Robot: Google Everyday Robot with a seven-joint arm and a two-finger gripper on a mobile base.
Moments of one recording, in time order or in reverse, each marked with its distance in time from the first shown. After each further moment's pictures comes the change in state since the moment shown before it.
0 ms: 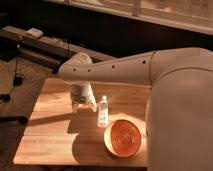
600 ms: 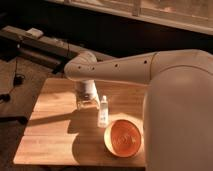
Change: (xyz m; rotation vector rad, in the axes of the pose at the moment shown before) arm -0.033 -0.030 0.015 0.004 0.003 0.020
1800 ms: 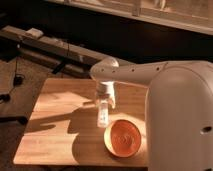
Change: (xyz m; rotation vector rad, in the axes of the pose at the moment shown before) arm -0.033 -0.075 0.066 -0.016 0.014 0.106
